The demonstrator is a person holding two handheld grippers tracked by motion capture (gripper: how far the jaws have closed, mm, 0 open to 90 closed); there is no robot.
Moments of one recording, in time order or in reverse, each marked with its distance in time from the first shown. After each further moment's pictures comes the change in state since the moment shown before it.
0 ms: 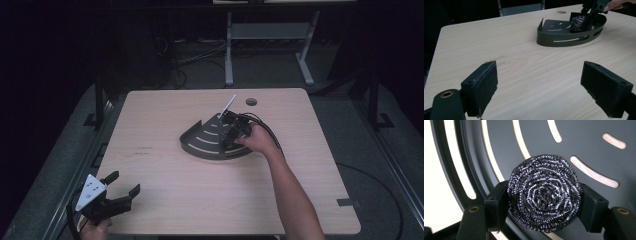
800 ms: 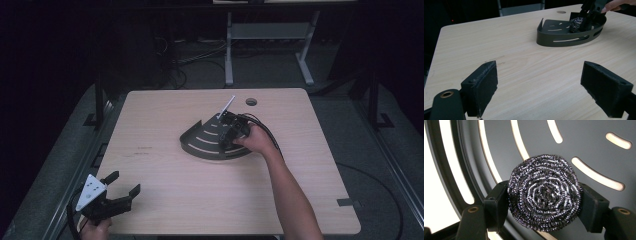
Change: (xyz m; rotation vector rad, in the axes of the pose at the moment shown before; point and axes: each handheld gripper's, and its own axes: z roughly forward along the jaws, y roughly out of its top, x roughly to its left) left arm 0.000 0.000 0.000 0.002 0.001 0.002; right arm 0.000 0.002 0.006 0.004 0.006 0.020
